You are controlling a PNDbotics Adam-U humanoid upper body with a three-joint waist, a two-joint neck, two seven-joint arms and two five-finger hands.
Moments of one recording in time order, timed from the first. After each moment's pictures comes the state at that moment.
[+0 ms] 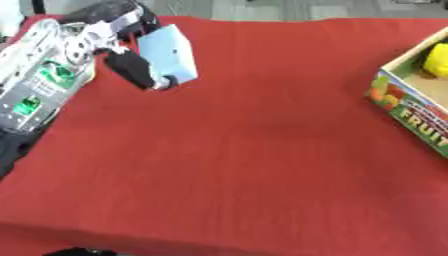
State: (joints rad) left arm -0.74 0.70 -0.40 -1.84 -0.56 0.68 -0.54; right arm -0.63 -0.65 0.03 -1.69 -0.32 -0.05 0.55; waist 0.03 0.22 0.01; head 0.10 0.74
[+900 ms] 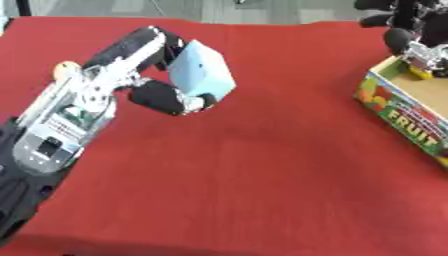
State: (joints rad) left arm -0.64 0.53 -0.41 -1.85 -0.44 0.53 -0.26; right arm -0.70 -0.56 0.15 -1.67 -0.21 -0.11 0.64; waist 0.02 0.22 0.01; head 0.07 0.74
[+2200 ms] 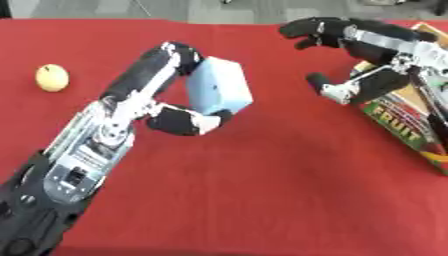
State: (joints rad) left arm -0.61 0.40 -0.44 -1.81 -0.56 0.28 -0.14; right arm -0.78 -0.48 0.26 -1.56 0.04 -0.31 0.72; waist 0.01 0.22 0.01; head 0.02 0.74
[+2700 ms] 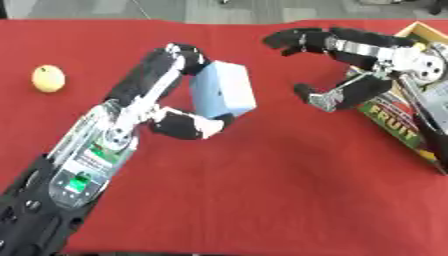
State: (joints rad) left arm -0.61 0.36 -0.45 -1.80 -0.61 0.25 -0.12; right arm -0.79 -0.45 0.29 -1.55 0.11 -0.35 0.75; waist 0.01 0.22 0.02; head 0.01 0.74
